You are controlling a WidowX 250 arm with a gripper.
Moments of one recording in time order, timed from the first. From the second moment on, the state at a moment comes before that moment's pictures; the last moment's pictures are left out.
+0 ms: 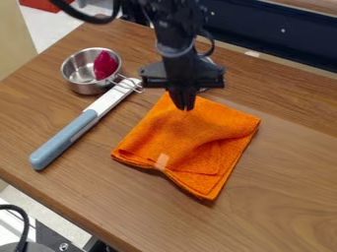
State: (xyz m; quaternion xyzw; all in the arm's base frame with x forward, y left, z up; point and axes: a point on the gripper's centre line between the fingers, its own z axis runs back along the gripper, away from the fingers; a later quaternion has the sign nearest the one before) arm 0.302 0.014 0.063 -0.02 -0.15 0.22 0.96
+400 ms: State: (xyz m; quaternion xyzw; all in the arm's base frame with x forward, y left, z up) arm 0.285 0.009 0.096 -0.04 -0.16 0.22 0.96
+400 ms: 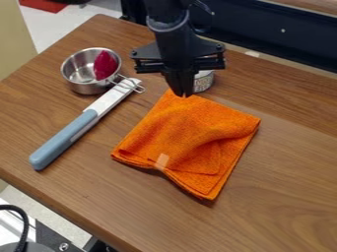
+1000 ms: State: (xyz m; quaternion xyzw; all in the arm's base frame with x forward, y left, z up) arm 0.244 -0.020 0.089 -0.06 -0.16 0.16 0.97
